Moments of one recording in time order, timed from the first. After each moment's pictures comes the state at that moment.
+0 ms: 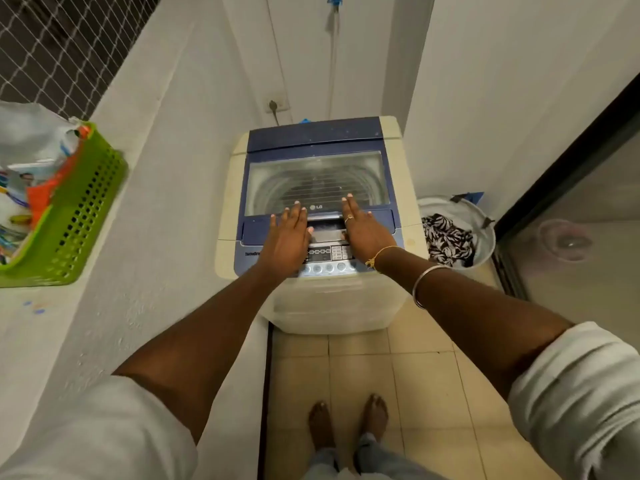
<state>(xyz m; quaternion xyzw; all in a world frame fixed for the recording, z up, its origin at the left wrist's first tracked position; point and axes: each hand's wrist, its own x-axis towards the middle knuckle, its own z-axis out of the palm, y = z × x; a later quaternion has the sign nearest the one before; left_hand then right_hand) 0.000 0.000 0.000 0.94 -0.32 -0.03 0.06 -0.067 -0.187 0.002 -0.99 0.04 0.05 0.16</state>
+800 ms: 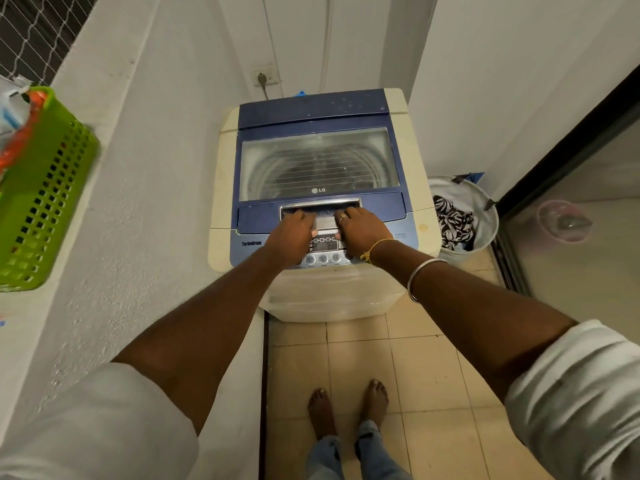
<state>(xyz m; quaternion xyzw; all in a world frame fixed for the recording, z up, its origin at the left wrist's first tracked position) 0.040 0.003 -0.059 0.92 -0.36 -0.12 0.10 -0.046 -0.169 -0.034 -0.99 0.01 0.11 0.05</state>
